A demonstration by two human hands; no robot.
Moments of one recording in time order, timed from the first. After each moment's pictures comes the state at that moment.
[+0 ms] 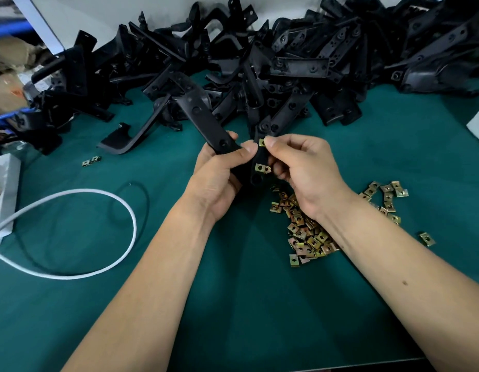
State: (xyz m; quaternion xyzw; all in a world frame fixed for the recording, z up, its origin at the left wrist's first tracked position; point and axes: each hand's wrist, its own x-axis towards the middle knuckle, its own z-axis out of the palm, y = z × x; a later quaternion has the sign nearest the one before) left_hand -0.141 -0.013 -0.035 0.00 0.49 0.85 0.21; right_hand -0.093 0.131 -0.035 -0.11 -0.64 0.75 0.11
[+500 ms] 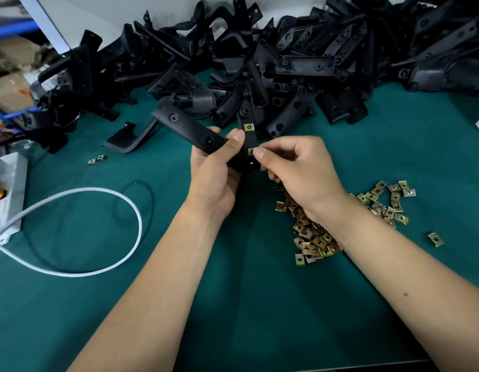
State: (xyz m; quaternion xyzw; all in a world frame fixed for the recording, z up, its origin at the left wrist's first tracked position) left_hand -0.145 -0.009 -0.042 -0.02 0.42 0.90 0.11; right_hand -0.092 0.123 -0.042 -0.04 -0.76 0.64 0.15
